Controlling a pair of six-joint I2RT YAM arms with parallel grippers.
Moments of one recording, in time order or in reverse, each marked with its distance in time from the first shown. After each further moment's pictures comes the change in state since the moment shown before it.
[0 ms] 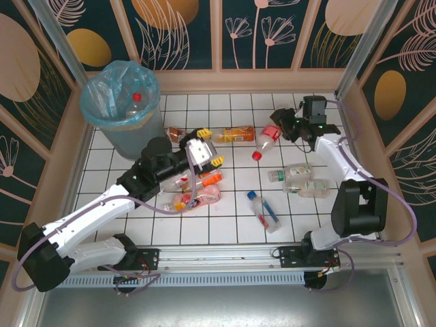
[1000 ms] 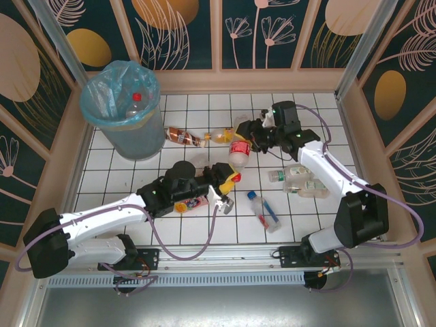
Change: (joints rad) left arm -0.215 0.071 -0.137 0.106 -0.072 0.835; right arm 0.258 -0.058 -0.014 -0.005 -0.174 0.080
